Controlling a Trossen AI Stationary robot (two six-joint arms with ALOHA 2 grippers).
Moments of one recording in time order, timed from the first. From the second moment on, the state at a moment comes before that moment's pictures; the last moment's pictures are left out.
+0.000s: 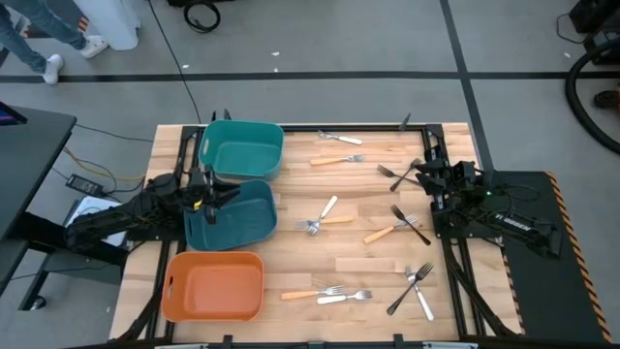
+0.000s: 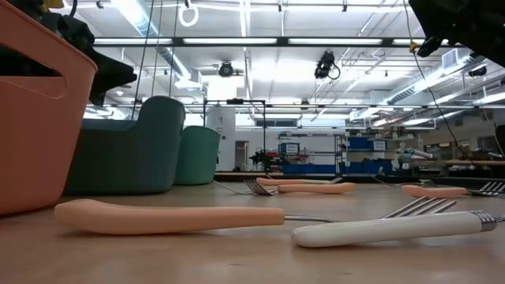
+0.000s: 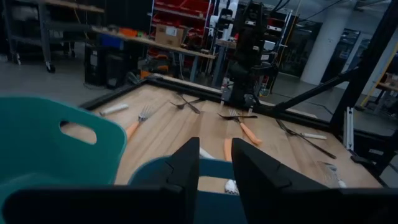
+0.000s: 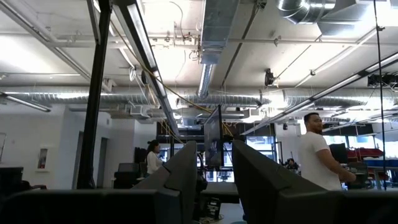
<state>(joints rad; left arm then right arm) 0.29 0.01 0.06 -0.04 0.08 -0.19 -0.49 0.00 0.01 0.66 -0.39 0.24</state>
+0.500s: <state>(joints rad) 0.29 0.01 0.06 -0.01 -0.01 -0.29 -0.49 0.00 0.01 0.69 -0.34 0.23</state>
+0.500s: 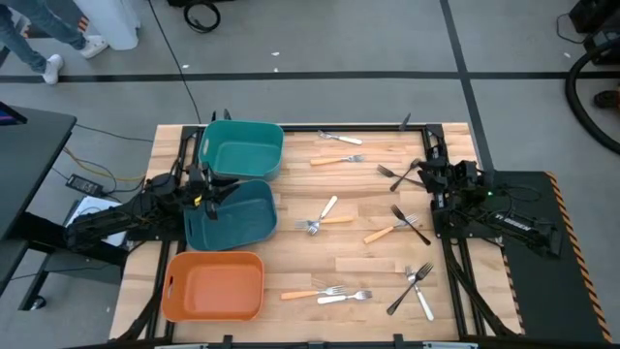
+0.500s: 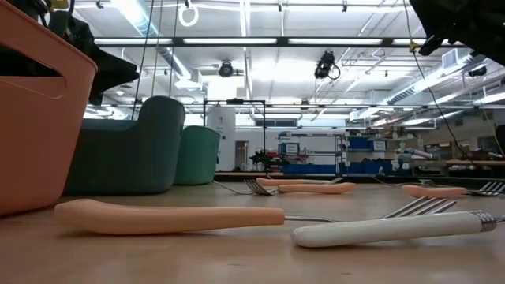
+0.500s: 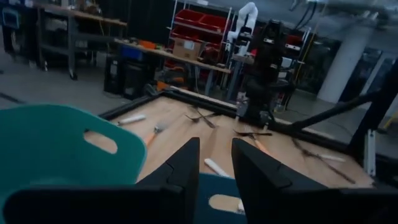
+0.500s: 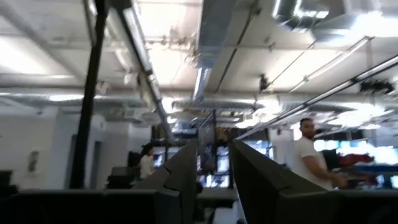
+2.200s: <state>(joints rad) 0.29 0.01 0.06 0.19 -0.28 -0.48 -0.49 0.00 0.01 0.86 0.06 0.40</state>
